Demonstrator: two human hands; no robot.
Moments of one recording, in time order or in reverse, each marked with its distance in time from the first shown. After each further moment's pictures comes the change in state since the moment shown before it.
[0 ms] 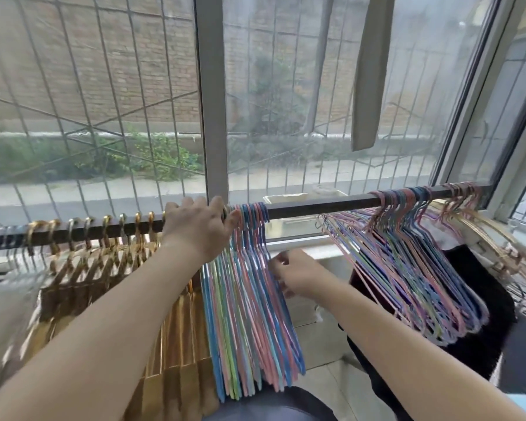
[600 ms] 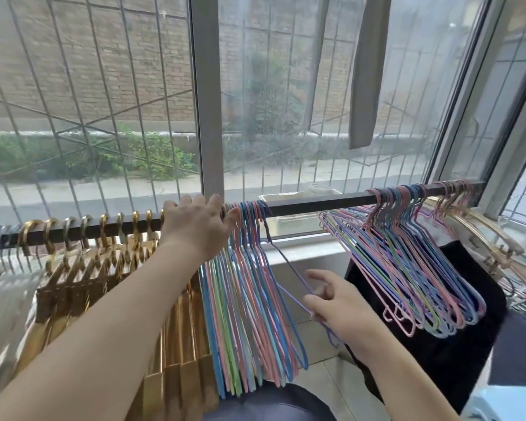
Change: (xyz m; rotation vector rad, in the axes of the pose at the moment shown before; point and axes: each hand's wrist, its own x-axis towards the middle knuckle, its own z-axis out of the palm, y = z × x) left_hand 0.001 0.001 0.000 -0.022 0.015 -0.009; right_hand -0.071 0.061 -0.002 0.300 0.186 0.010
